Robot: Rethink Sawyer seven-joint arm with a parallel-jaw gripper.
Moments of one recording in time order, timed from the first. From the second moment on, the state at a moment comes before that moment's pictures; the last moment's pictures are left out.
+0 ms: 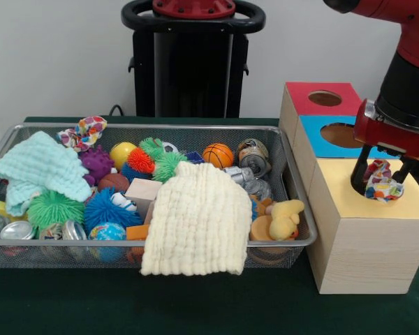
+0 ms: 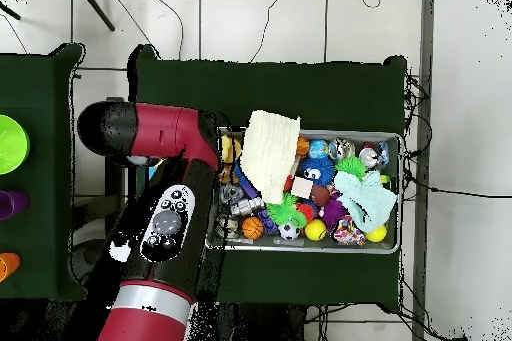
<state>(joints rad) 0.30 -0.29 -0.42 1.13 0.38 0.89 2.01</state>
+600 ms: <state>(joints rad) 0.30 -0.29 -0.42 1.13 0.38 0.89 2.01</state>
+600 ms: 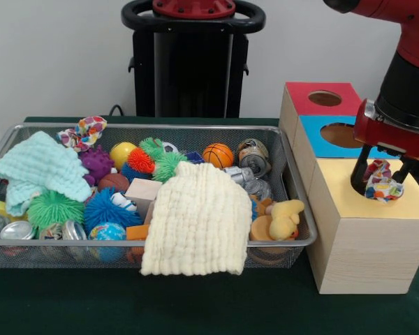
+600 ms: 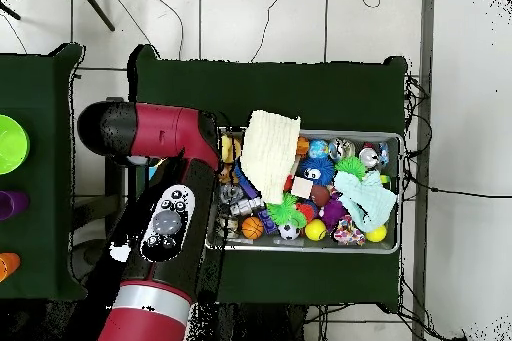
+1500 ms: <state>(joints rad) 0.30 -0.29 -0.42 1.13 0.38 0.89 2.01</state>
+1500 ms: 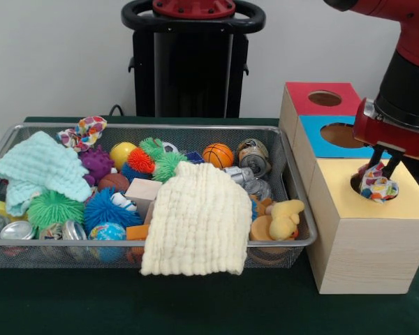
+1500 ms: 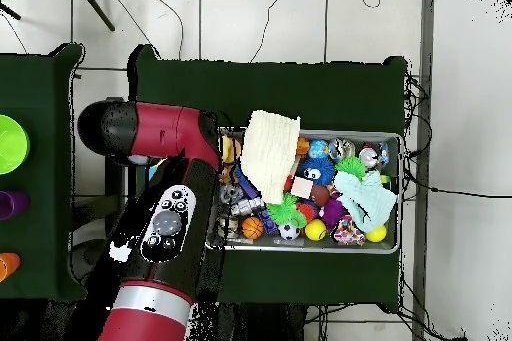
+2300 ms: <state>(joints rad) 0.29 -0.29 -0.42 1.12 0.38 0.91 2.01</state>
